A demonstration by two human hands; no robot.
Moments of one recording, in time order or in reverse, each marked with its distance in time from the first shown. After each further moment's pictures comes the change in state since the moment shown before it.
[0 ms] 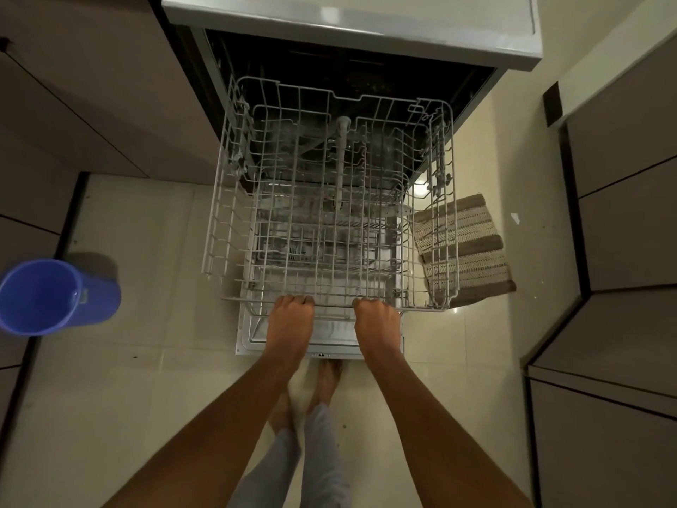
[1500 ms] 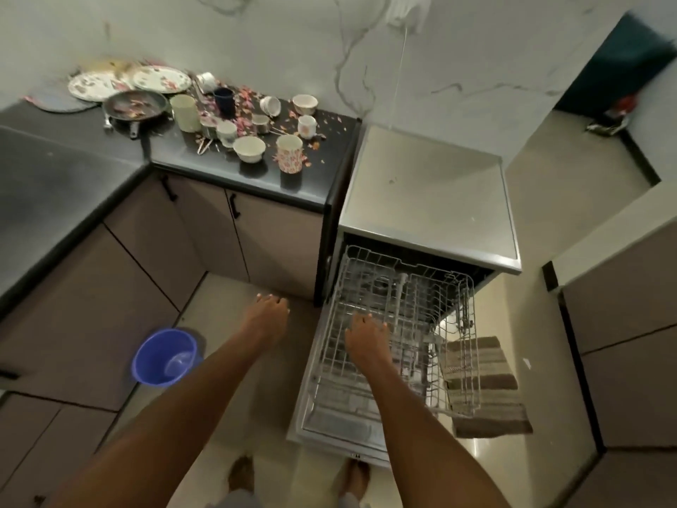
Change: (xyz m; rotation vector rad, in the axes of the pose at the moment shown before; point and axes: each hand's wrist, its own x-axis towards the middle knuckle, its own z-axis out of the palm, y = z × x) left_hand -0.106 -0.235 -0.328 0.157 0.172 -0.085; right_hand -0.048 -0.237 -0.223 -0.048 0.063 -0.154
